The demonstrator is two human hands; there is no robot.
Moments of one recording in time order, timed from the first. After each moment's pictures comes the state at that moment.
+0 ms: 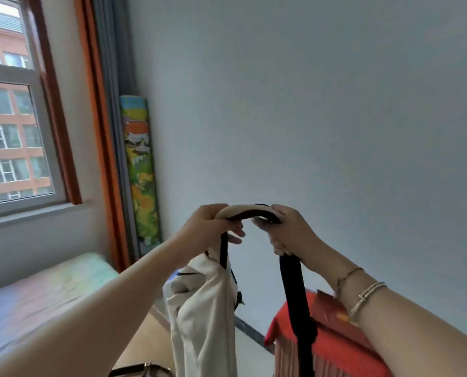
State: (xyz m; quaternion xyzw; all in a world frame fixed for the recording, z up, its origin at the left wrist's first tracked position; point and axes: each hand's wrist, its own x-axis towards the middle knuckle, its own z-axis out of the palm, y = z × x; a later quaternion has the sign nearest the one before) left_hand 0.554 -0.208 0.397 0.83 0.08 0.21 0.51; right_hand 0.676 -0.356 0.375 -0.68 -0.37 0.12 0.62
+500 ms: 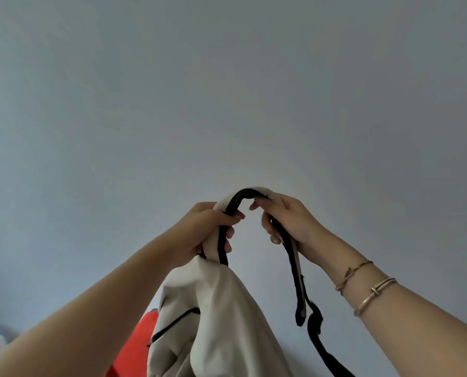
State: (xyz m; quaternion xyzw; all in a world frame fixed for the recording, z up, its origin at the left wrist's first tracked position) left_hand 0.779 -0.522 0.411 0.75 -0.11 -0.01 0.65; right_hand 0.810 -0.713 0.410 -0.73 -0.26 -0.02 0.63
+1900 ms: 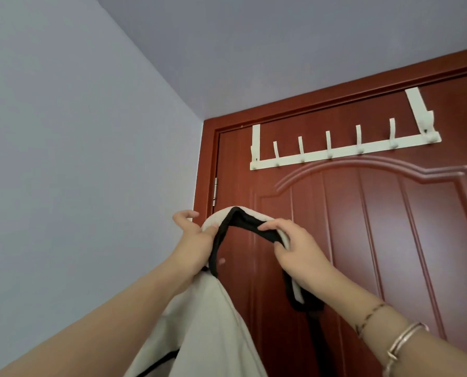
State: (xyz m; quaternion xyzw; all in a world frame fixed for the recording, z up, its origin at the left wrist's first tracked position) left_hand 0.990 -1.357 0.643 0.39 -0.54 -0.15 0.72; right_hand 0.807 -1.411 0.636 -0.79 0.23 -0.56 0.02
